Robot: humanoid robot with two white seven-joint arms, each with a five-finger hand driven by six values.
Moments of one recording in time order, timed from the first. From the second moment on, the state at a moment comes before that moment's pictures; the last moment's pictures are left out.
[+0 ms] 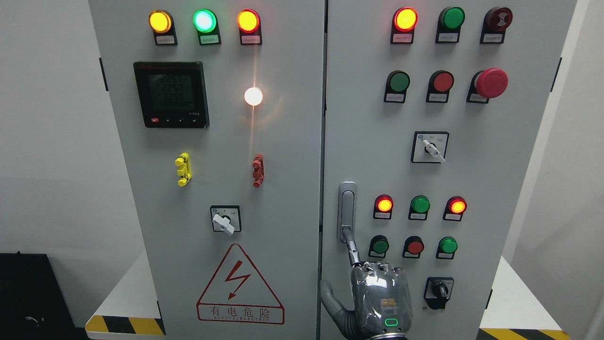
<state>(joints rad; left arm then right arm) 0.00 -0.10 -0.10 -0.07 0.07 -0.06 0.01 -0.26 0.14 0.32 -1.75 1.50 0.24 -0.08</state>
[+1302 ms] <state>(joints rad) 0.00 -0.10 -0.10 -0.07 0.07 -0.06 0.01 -0.25 0.14 0.32 -1.76 1.50 0.25 -0.08</state>
